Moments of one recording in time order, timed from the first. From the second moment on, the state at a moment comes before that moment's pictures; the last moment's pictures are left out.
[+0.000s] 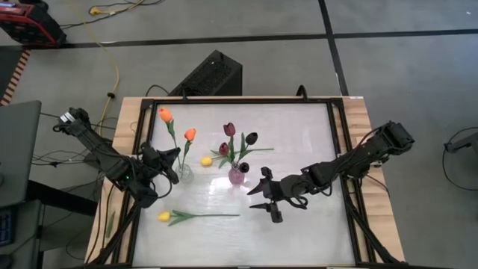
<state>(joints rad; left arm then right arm) -0.71 0.92 0.66 -0.80 -1.37 -1.20 0.40 1.49 0.91 0.17 0.18 0.16</state>
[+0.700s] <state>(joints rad) -0.71 1.07 0.66 -0.80 -1.30 -1.22 0.40 1.49 0.91 0.16 0.18 0.18</state>
